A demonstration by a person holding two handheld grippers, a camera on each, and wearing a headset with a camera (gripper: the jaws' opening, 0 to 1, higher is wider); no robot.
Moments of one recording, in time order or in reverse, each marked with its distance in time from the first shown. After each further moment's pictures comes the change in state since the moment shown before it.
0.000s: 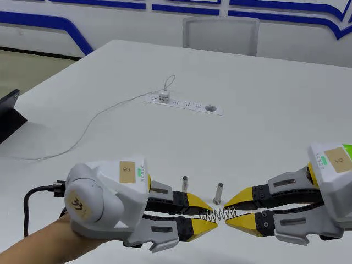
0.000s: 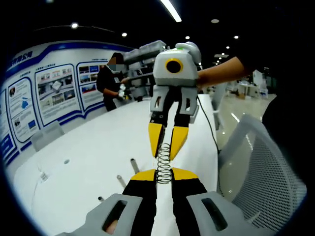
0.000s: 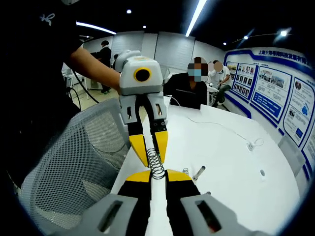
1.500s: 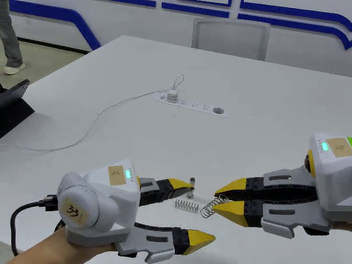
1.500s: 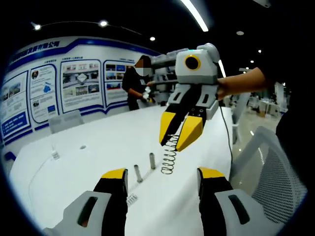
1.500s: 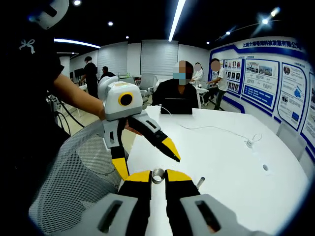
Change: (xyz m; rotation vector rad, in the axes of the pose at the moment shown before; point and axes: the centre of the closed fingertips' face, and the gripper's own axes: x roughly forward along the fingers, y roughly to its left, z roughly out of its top) left arm -0.028 0.029 -0.017 -0.154 -0.086 0.208; right arm 0.021 -0.014 0.028 0.129 -0.057 -0.062
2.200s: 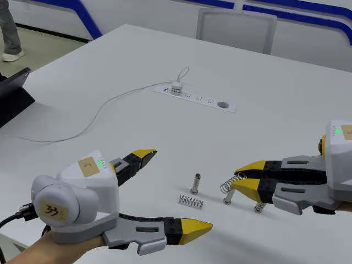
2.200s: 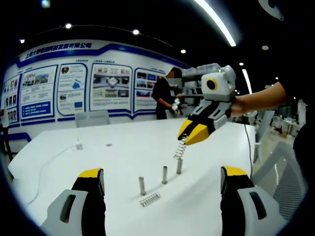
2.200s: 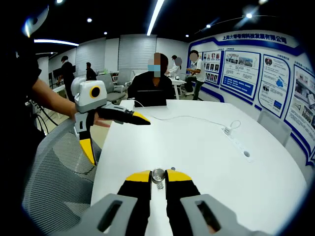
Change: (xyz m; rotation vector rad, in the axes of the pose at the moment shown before) left arm -0.024 0.047 -0.007 -0.118 -0.106 0.211; right arm -0.005 -0.065 -0.022 0.081 0.069 -0.206
